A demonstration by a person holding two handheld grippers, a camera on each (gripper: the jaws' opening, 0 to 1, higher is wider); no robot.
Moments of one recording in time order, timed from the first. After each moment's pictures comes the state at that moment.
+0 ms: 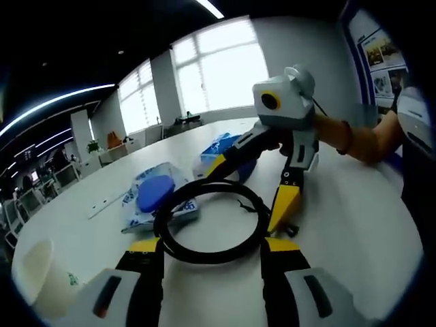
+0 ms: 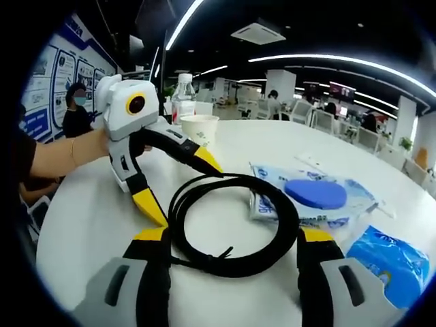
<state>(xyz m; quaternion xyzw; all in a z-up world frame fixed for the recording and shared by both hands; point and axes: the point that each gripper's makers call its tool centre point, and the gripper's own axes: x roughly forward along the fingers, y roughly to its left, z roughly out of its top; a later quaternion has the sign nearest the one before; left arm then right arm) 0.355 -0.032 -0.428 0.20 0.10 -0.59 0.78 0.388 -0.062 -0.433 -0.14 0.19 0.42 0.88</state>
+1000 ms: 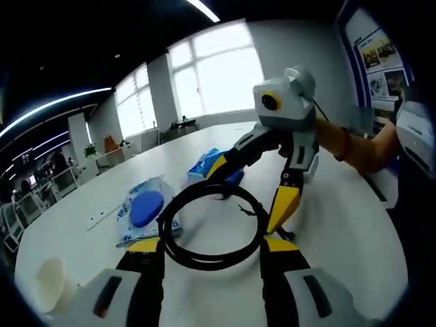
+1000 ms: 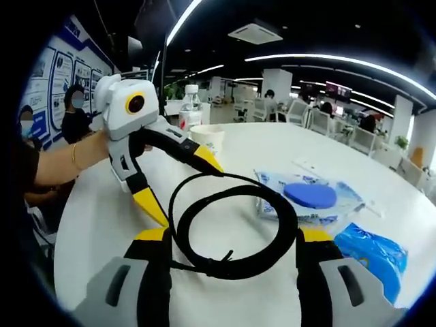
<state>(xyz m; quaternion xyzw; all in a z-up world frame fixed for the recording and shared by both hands) 0.332 -0.039 -0.401 0.20 0.09 -0.60 0.77 0.356 -0.070 -0.407 -0.14 0.20 0.40 0.88</state>
